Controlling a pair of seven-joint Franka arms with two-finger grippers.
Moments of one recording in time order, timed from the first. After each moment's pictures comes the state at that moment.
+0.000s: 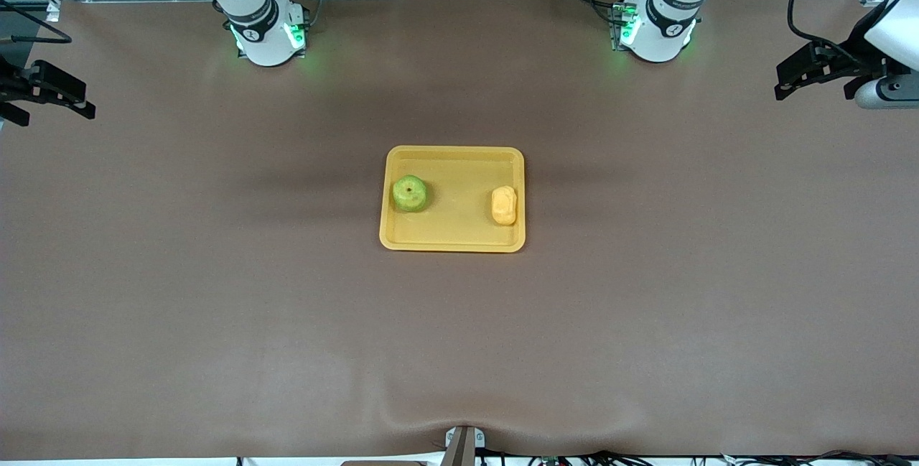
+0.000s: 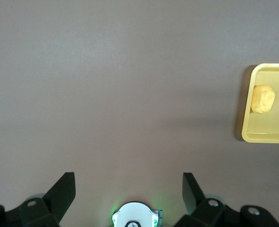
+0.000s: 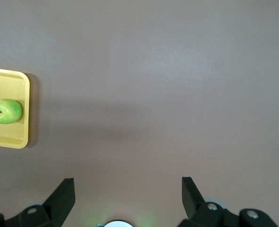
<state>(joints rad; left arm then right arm) 0.03 -0.08 -0.14 -1.54 0.05 1.43 -0.07 0.02 -0.04 -0.10 -1.54 0.01 1.45 -0.20</state>
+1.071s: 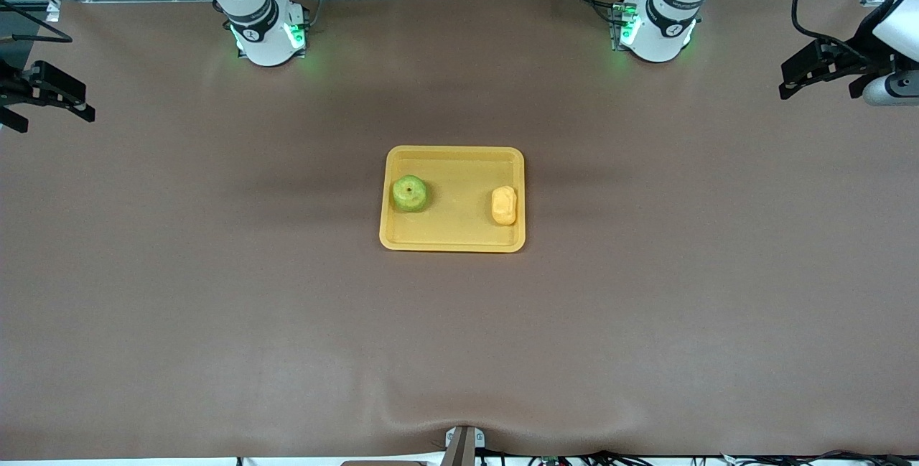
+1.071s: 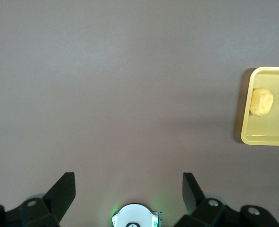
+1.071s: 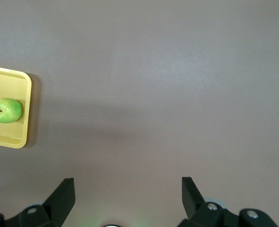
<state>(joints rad) 0.04 -0.08 -0.14 -1.53 0.05 1.43 -0.07 0.02 -0.04 -0.09 -1.54 0.01 1.47 -0.23</state>
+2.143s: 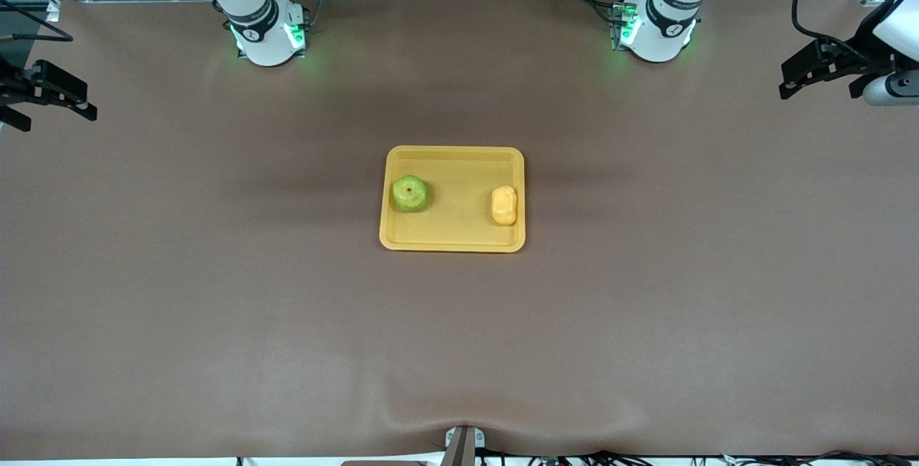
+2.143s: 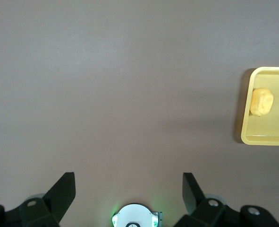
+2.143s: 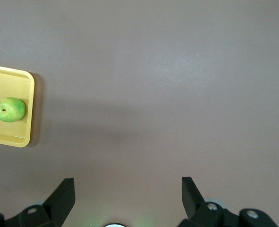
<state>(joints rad) 0.04 -0.08 -0.14 -1.53 0.05 1.43 -0.07 0.02 -0.04 -0.09 -1.54 0.02 1.46 -0.22</state>
